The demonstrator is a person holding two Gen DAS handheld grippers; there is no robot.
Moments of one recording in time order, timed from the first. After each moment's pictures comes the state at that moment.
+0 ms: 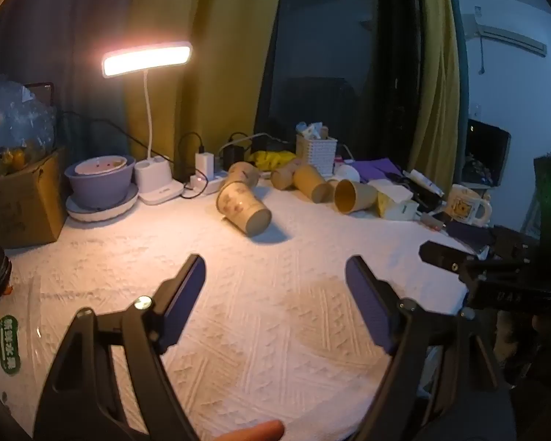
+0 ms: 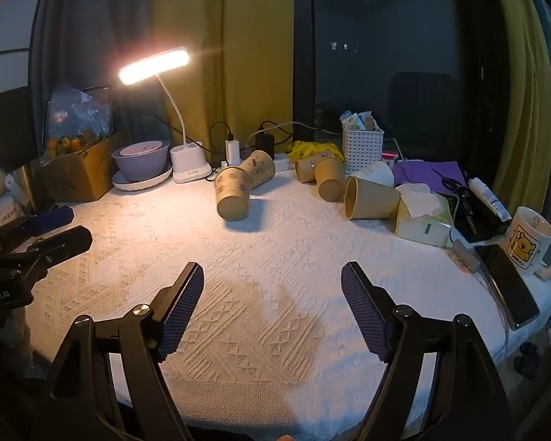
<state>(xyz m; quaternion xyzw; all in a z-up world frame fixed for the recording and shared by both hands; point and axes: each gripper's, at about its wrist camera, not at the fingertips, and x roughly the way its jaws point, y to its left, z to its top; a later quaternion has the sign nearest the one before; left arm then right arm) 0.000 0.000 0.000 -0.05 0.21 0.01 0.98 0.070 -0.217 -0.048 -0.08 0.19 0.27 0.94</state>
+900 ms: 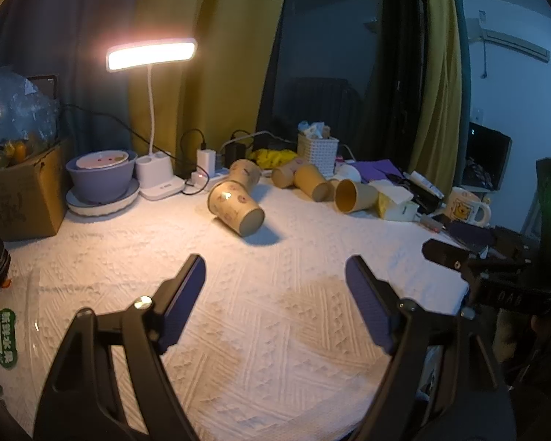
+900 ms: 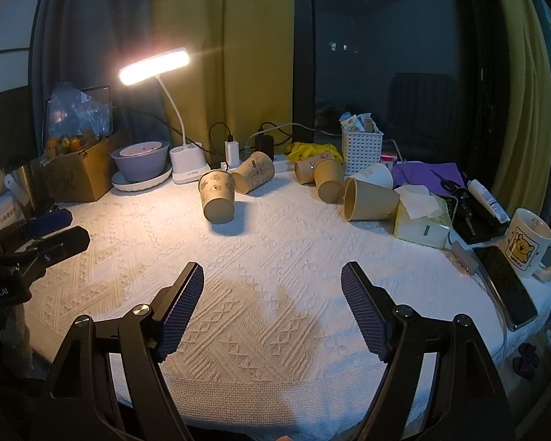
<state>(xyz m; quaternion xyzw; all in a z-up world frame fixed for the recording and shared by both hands) -0.001 0.007 0.000 -0.07 0.21 0.01 0.97 0.069 -0.216 -0.045 -0.08 0.19 0.27 0.94</state>
